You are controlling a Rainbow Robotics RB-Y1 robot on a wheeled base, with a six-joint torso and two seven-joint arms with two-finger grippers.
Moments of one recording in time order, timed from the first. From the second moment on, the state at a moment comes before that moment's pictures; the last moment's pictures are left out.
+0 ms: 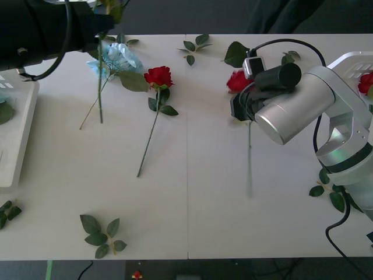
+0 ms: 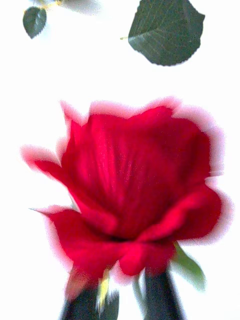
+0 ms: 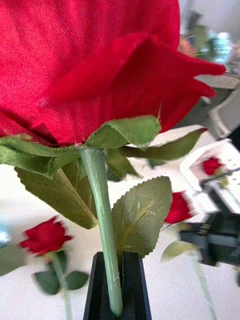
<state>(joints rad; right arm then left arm) -0.58 -0.50 0.46 -1.77 -0.26 1.28 1.04 -0.49 0.87 -0.04 -2.06 1.25 0.87 -1.41</state>
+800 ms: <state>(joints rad) -0.45 -0.58 0.13 -2.04 -0.91 1.23 1.50 -0.46 0.87 -0.12 -2.11 1.29 0.70 -1.41</state>
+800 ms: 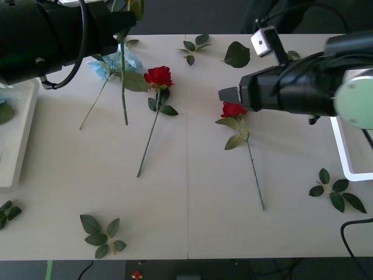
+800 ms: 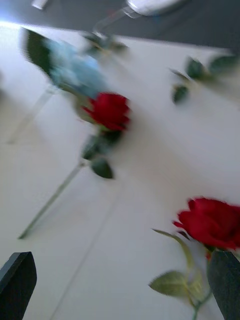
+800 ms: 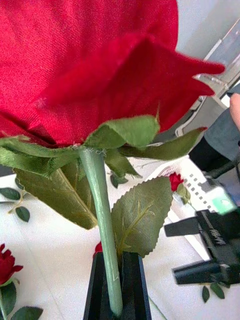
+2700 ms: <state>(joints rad) -0.39 -0.49 0.32 -2.00 -1.55 0.88 2.04 -0.46 0.80 -0.30 -2.12 1.48 0.44 -1.41</state>
